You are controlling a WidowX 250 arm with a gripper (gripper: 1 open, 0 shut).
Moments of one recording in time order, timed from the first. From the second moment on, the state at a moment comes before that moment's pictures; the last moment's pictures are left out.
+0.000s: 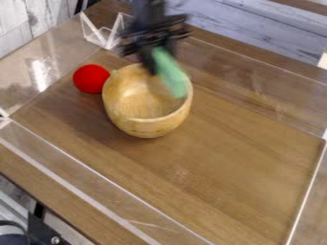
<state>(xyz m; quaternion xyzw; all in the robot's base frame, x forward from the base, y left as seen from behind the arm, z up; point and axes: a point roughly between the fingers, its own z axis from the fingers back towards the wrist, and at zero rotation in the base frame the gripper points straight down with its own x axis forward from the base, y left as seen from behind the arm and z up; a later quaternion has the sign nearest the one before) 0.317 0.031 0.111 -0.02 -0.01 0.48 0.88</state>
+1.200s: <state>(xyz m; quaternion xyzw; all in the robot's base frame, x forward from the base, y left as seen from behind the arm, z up) 0.314 -0.120 0.079 -0.03 -0.06 0.24 0.97</state>
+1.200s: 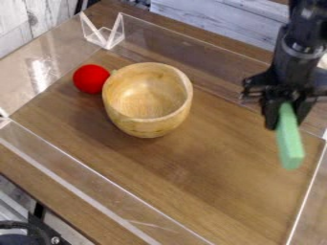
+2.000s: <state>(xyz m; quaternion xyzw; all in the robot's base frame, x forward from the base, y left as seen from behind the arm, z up) 0.305 -0.123 0.051 -0.01 -0.09 0.06 0.99</state>
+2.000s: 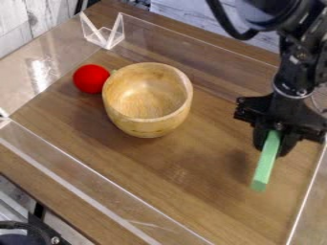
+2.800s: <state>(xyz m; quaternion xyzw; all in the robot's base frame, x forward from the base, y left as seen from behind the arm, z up) 0.302 -0.100 0.065 -0.03 -0.10 -0.10 0.99</state>
